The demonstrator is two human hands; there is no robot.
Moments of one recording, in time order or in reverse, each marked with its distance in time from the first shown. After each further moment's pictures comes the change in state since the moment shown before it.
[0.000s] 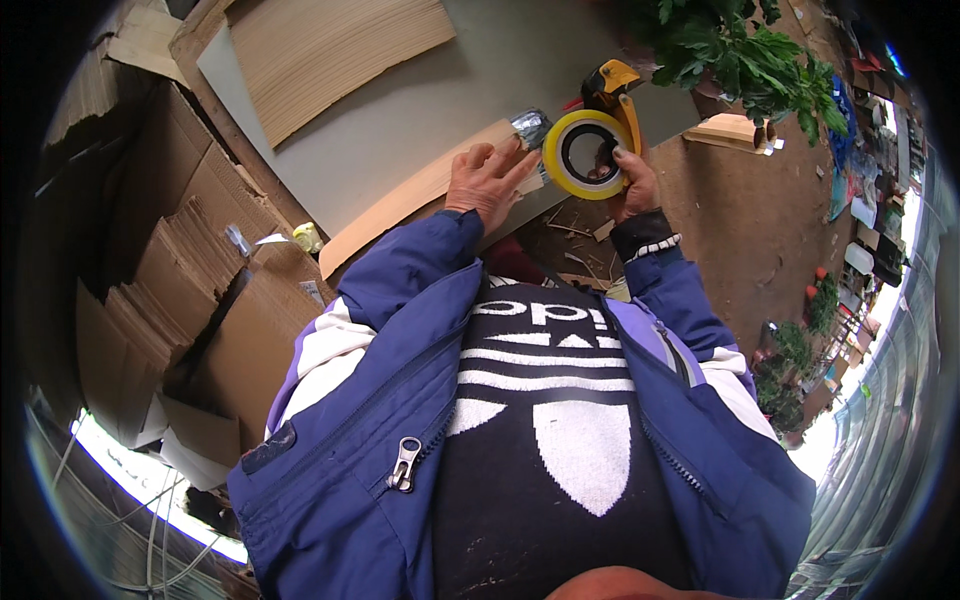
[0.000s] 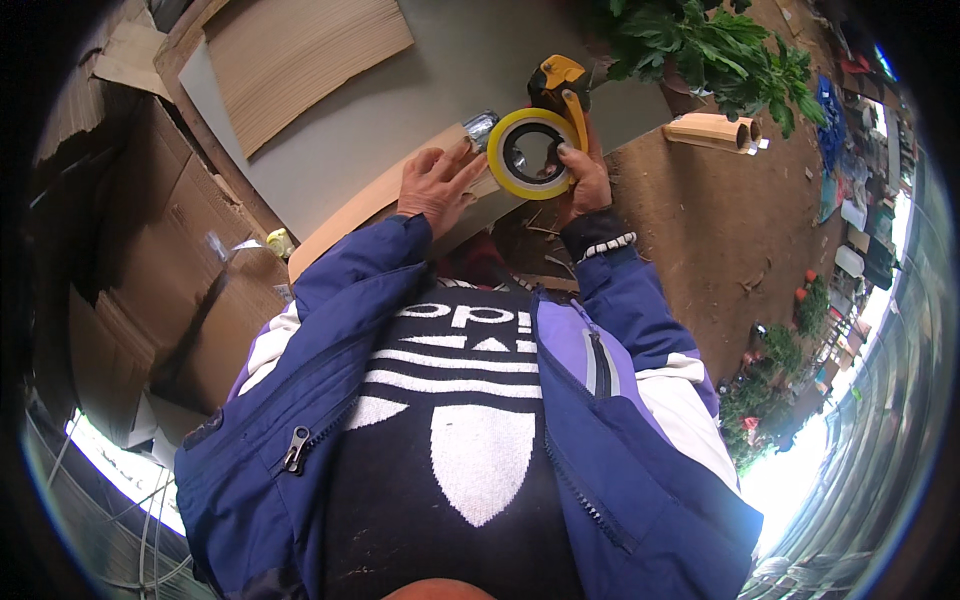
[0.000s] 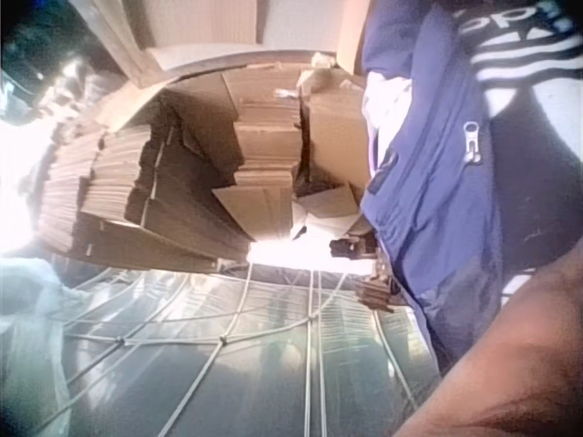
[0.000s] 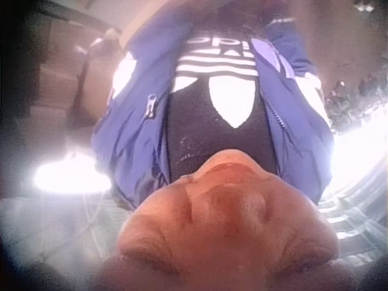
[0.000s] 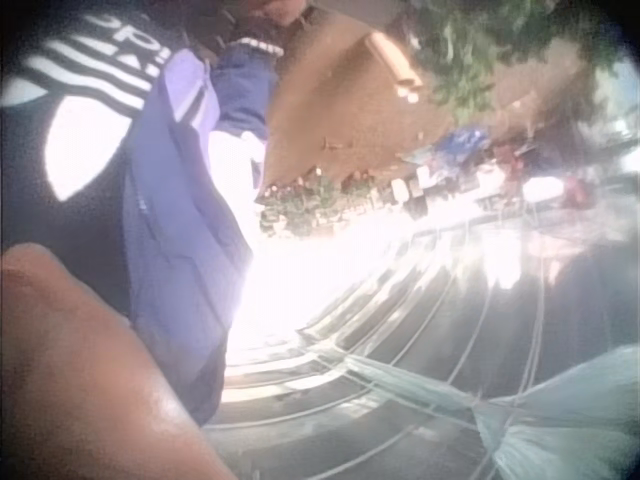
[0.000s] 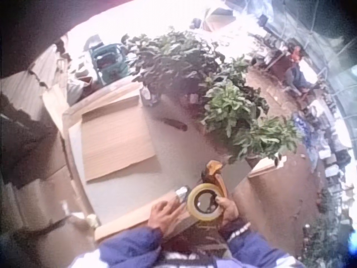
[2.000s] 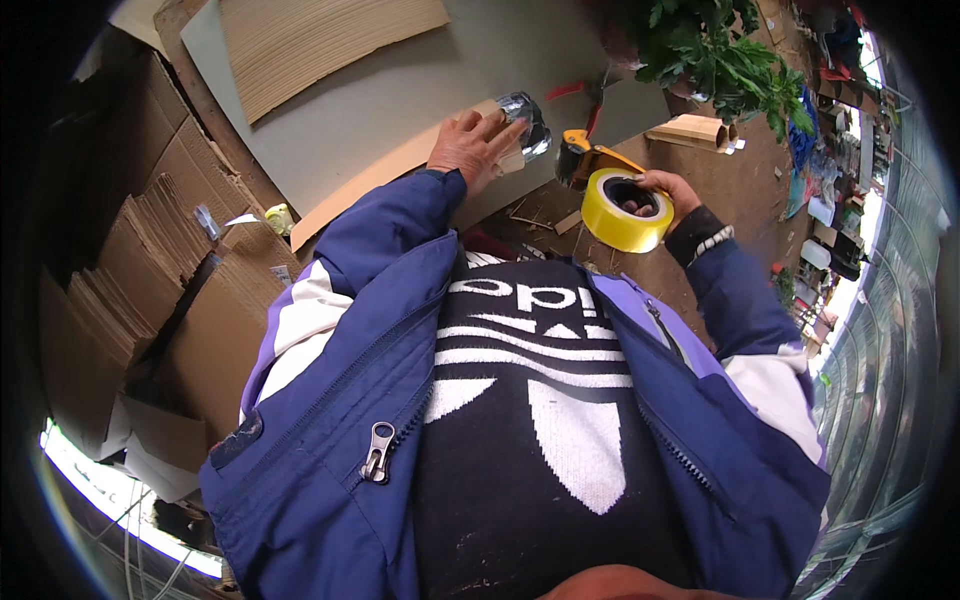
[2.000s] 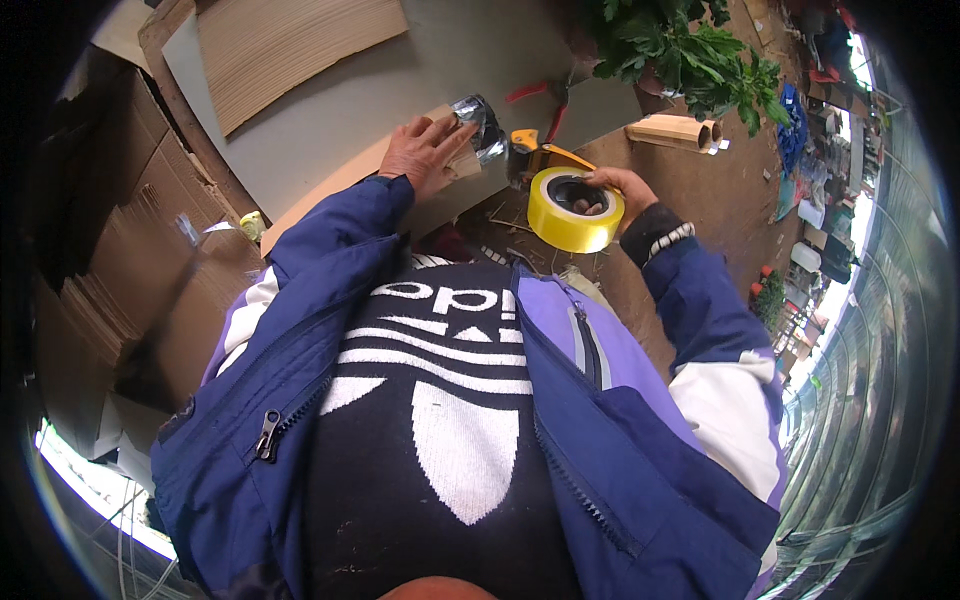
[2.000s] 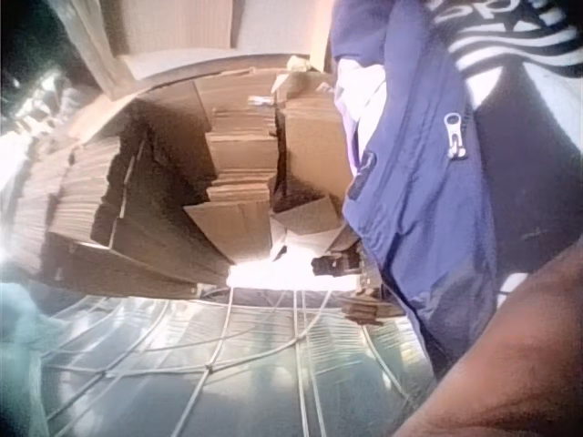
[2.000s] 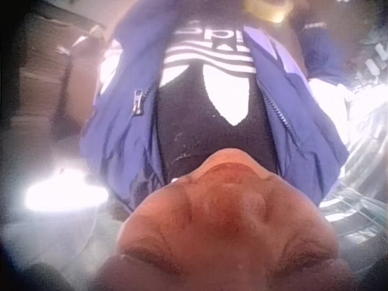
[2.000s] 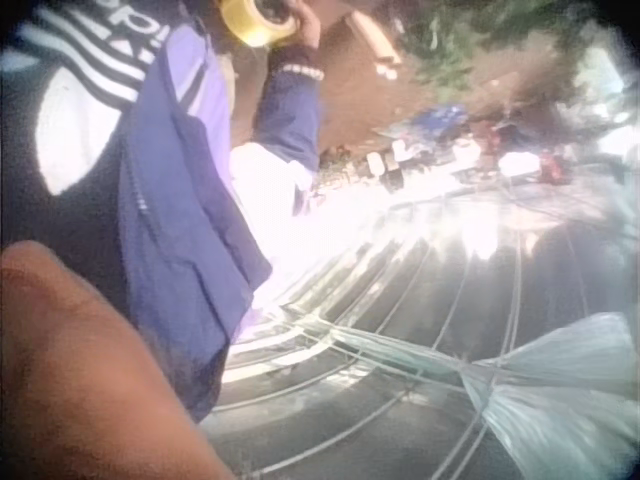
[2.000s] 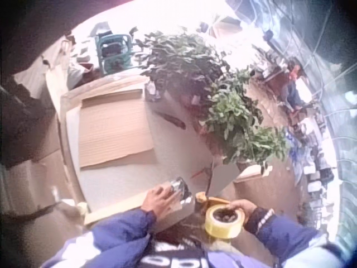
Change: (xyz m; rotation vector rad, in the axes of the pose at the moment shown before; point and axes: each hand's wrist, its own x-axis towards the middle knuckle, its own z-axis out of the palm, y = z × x) left_hand 0.019 -0.017 -0.014 0.012 -0.194 0.015; right_hand -0.040 -0.126 -0.011 -0.219 0.065 0.899
